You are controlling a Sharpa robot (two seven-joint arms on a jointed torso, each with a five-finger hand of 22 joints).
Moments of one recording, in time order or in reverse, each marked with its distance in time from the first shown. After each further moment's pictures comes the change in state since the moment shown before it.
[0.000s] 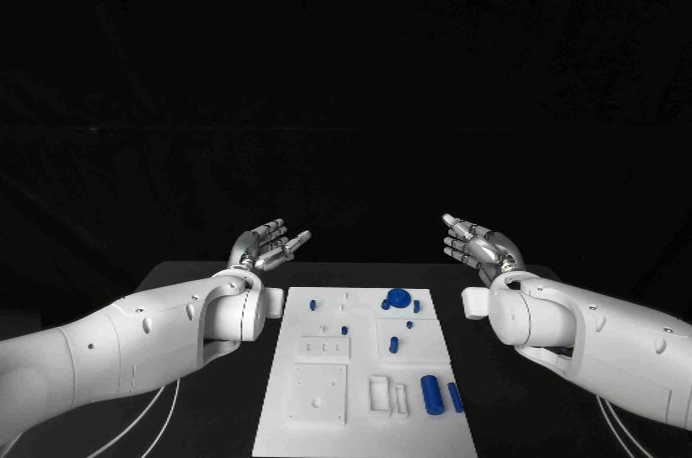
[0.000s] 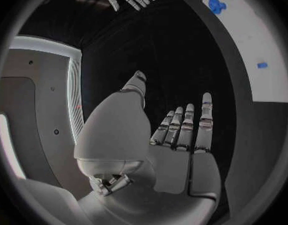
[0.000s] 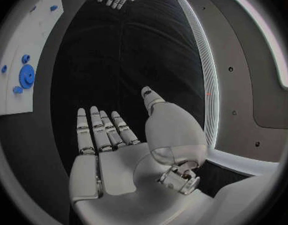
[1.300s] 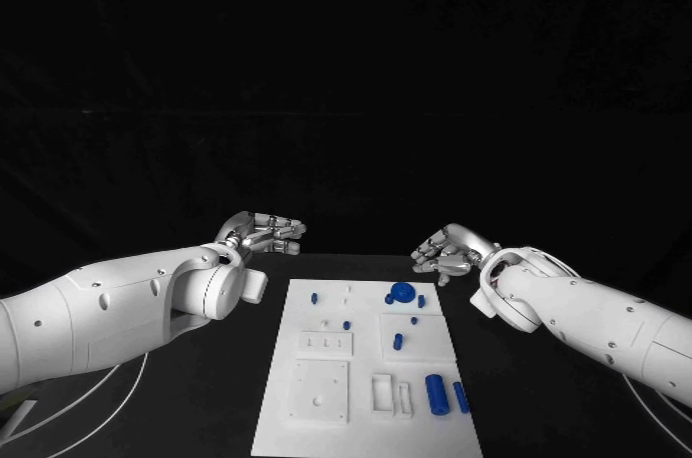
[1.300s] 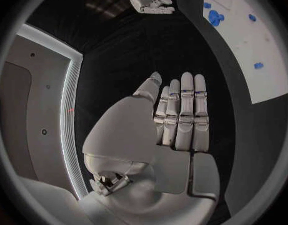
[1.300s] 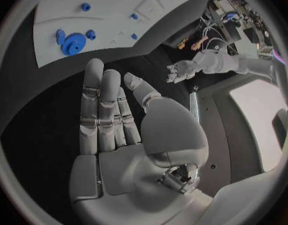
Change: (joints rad) left arm 0.155 -0.109 -0.068 0.117 -0.045 0.223 -0.128; left_hand 0.047 0.195 0.001 -0.296 0.053 0.668 0.014 0.038 0.033 0.750 -0.039 0.034 0.020 0.689 -0.079 0.222 0.059 -0.133 0.278 -0.267 0.316 0.180; right arm 0.039 0.116 0.030 -0.238 -1.121 0.270 -0.178; right_hand 0.156 -0.073 0.190 -0.337 0.155 0.649 -0.041 0.032 0.028 0.709 -0.123 0.023 0.023 0.888 -0.210 0.731 0.492 0.024 0.992 -0.297 0.480 0.273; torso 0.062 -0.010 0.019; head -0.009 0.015
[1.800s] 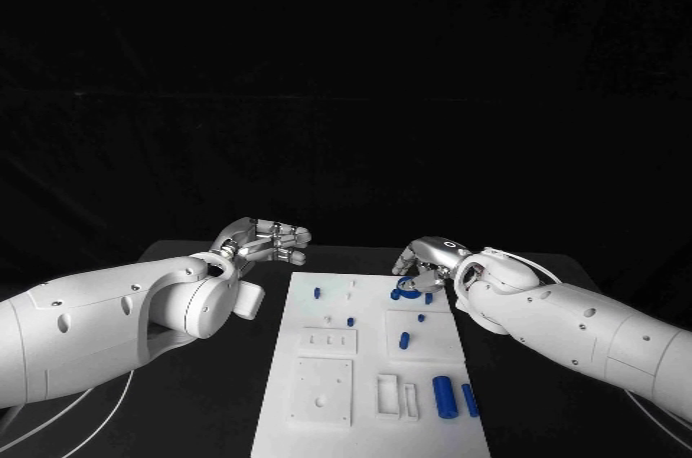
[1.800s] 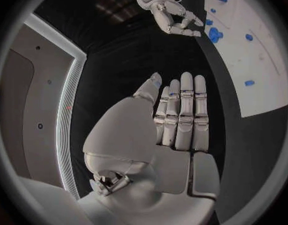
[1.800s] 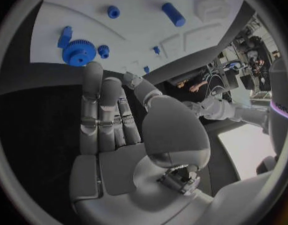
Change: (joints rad) left arm 0.033 -0.059 0.005 0.150 -0.022 0.038 0.001; left_hand -0.022 -0.005 -0.002 -0.011 0.000 -0.008 0.007 0.000 0.000 -0.004 0.004 0.000 0.000 -0.022 -0.003 0.049 0.000 0.000 -0.047 0.009 0.063 0.058; right arm 0.003 0.057 0.000 -0.025 -0.434 0.007 -0.041; right_hand 0.011 -0.026 0.036 0.003 -0.017 -0.013 -0.013 0.000 0.000 -0.040 0.011 0.000 0.000 -0.020 0.009 0.148 -0.005 0.000 -0.039 0.008 0.139 0.189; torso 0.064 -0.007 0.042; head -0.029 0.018
